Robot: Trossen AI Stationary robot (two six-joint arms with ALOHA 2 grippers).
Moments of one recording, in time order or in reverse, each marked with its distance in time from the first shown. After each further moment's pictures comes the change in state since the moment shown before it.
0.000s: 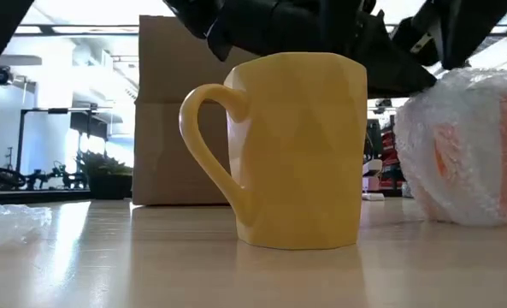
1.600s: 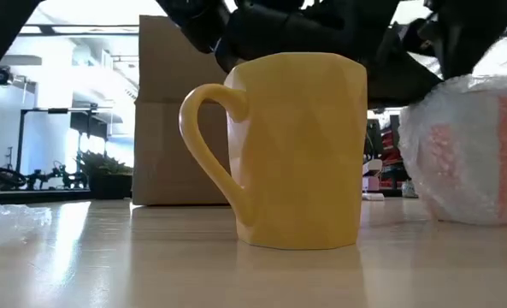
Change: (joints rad) left arm -0.003 0.073 0.003 0.108 -0.076 -0.004; right arm 0.003 0.001 0.070 -0.282 0.216 0.060
